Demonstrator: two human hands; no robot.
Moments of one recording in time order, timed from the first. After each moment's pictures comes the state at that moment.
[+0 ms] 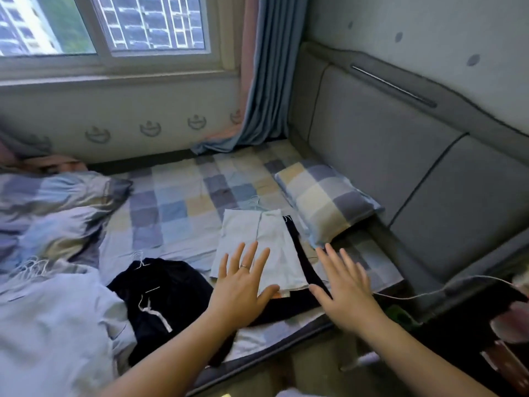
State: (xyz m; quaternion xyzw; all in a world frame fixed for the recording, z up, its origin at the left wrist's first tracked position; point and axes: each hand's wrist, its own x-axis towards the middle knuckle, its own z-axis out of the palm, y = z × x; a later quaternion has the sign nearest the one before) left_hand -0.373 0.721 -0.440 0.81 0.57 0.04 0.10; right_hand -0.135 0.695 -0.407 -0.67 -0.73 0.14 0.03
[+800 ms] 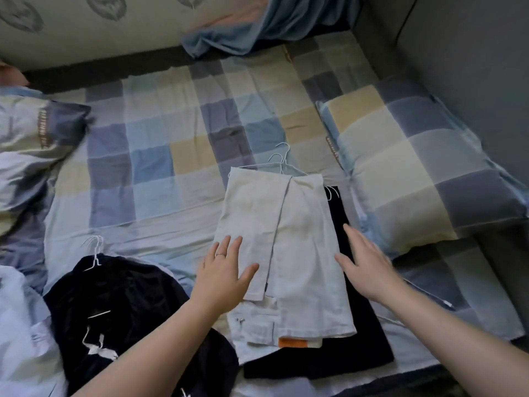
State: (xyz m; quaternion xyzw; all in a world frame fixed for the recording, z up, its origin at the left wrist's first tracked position) left_hand -0.401 1.066 -0.708 0.62 0.72 -0.04 0.33; right_hand -0.109 1.114 -0.695 -0.67 -0.66 0.34 -0.05
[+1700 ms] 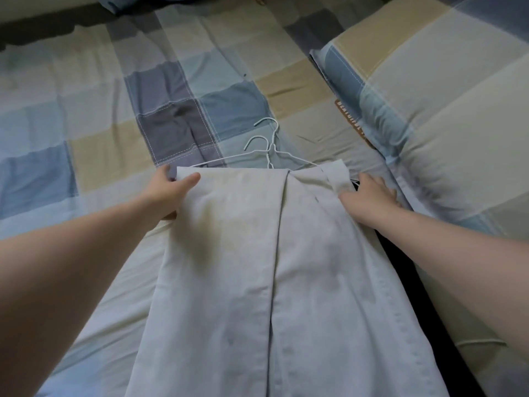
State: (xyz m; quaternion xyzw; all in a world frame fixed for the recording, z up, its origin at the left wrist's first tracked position) left_hand -0.462 1.370 -0.969 0.39 0.80 0.20 0.42; right_hand -0.114 1.359 -0.993 -0.82 -0.51 0.27 -0.02
